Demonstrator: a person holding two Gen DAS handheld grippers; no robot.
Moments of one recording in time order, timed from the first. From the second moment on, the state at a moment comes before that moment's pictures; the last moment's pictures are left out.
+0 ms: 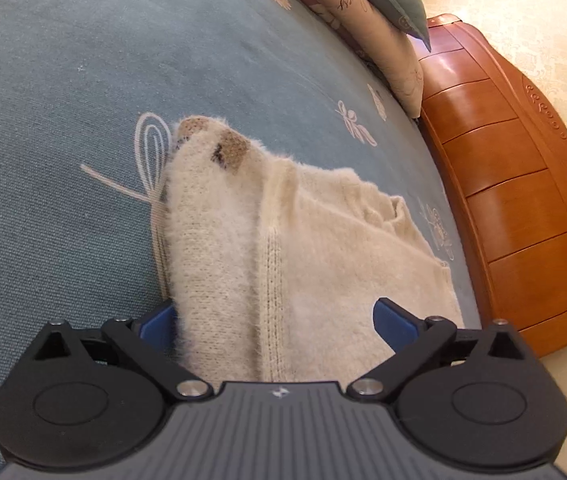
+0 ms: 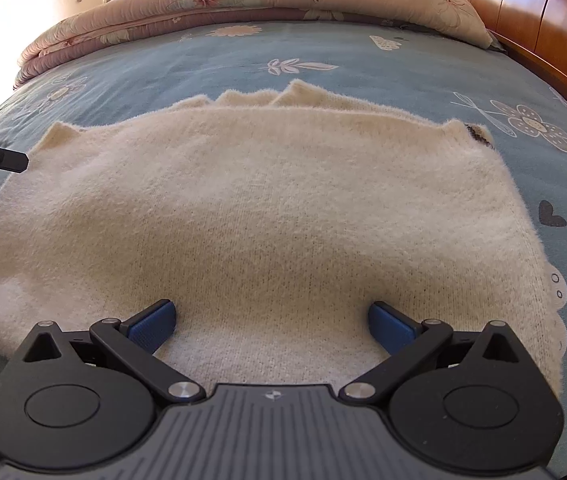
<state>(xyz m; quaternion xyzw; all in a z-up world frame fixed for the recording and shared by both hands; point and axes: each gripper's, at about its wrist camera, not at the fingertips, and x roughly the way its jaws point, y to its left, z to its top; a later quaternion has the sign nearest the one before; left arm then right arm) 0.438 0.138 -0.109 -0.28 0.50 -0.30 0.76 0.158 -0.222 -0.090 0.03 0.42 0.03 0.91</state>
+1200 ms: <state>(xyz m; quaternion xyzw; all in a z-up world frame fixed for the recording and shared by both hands) 0.389 0.123 -0.107 -0.28 0.50 -0.37 0.73 0.154 -0.223 -0.091 0.04 0.40 0.03 0.91</state>
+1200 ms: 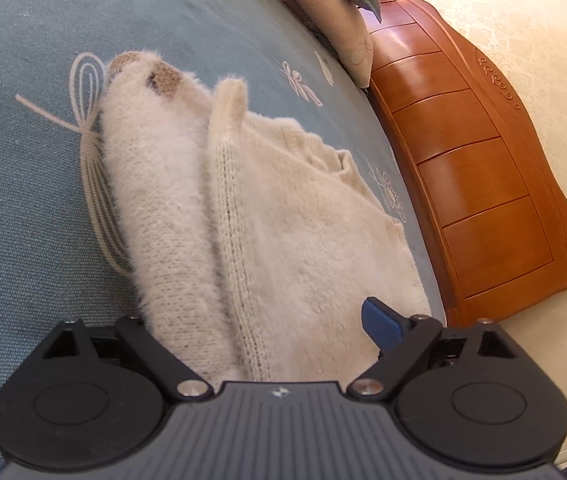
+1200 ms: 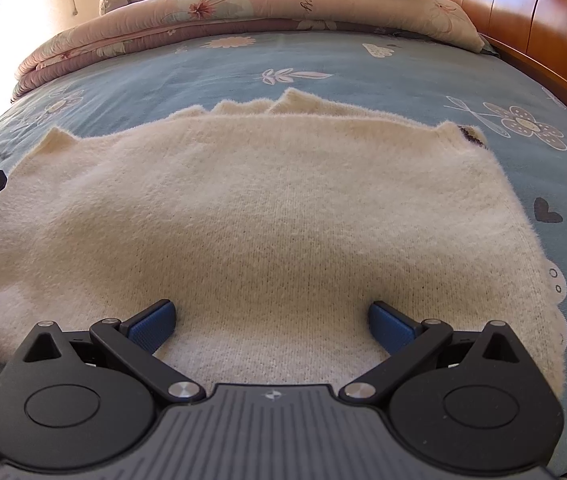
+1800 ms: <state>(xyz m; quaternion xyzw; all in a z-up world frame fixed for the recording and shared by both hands) 0.385 0.147 -0.129 -0.32 0.55 -0.35 0.69 0.152 -0.224 -0.093 0.04 0.40 0.03 0.92</state>
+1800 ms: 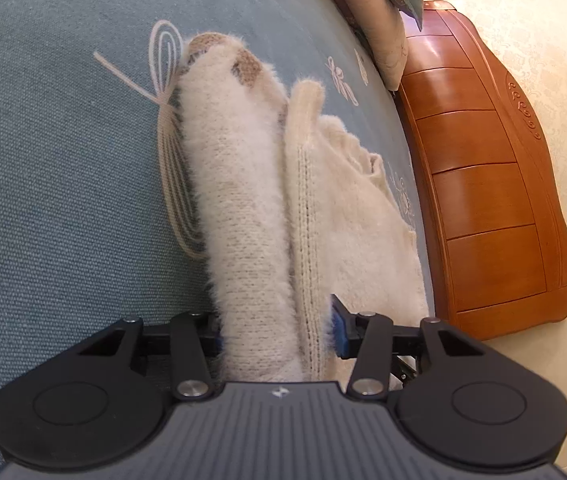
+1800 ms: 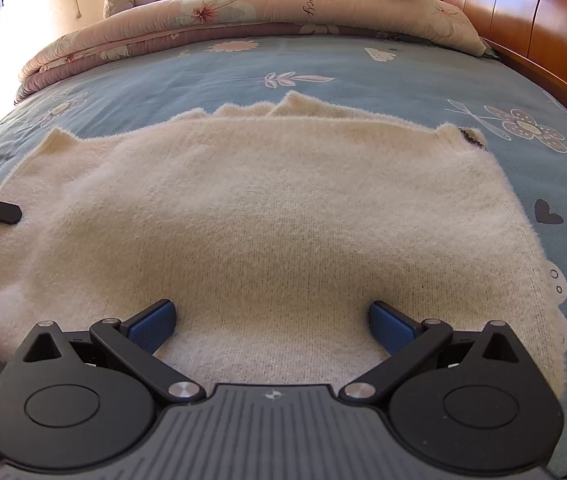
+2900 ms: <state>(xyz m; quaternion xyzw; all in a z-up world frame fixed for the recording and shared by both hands) 0.316 0.085 0.011 -0.18 0.47 -0.35 0.79 0.135 -0.249 -0.057 0.14 0.33 0.06 0.93</state>
